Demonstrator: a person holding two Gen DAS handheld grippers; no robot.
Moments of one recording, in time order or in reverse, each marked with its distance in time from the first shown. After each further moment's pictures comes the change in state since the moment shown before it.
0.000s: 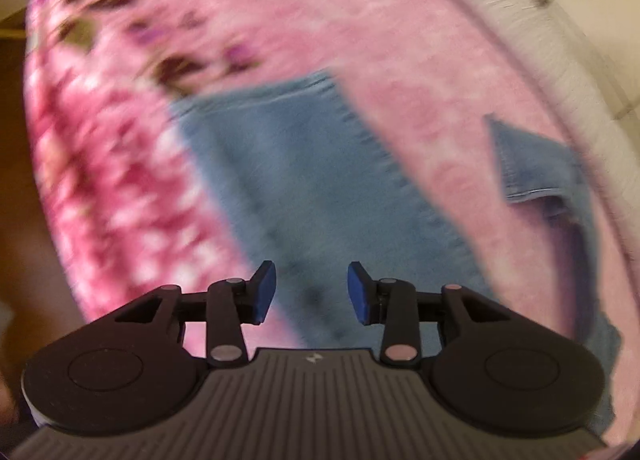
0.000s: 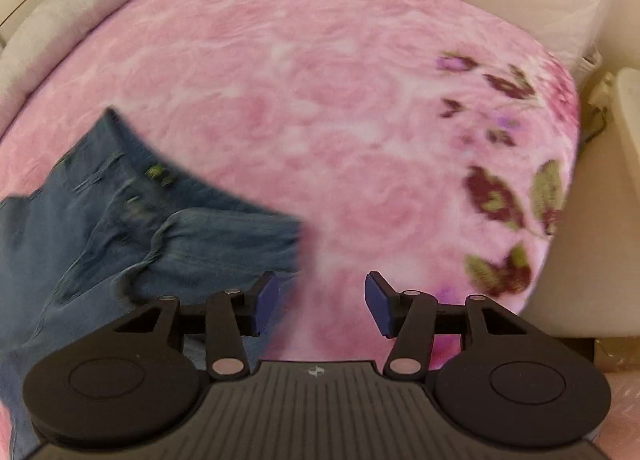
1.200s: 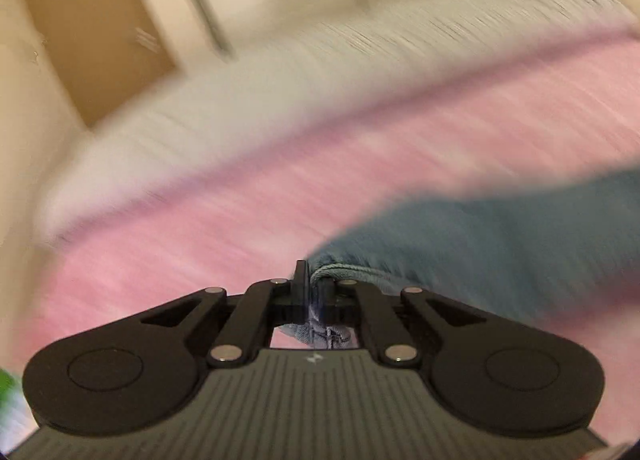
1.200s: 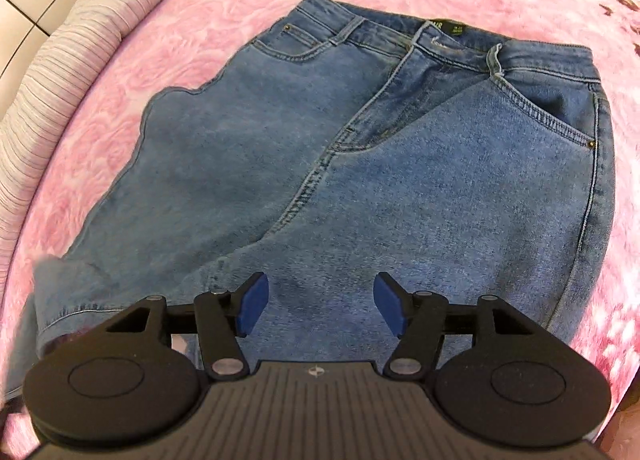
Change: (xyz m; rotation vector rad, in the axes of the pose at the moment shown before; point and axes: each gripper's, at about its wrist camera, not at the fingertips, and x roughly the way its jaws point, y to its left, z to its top) left arm 0.132 -0.286 0.193 1.222 -0.445 -0.091; right arm -0.002 0.237 -0.100 0.118 0.108 0.145
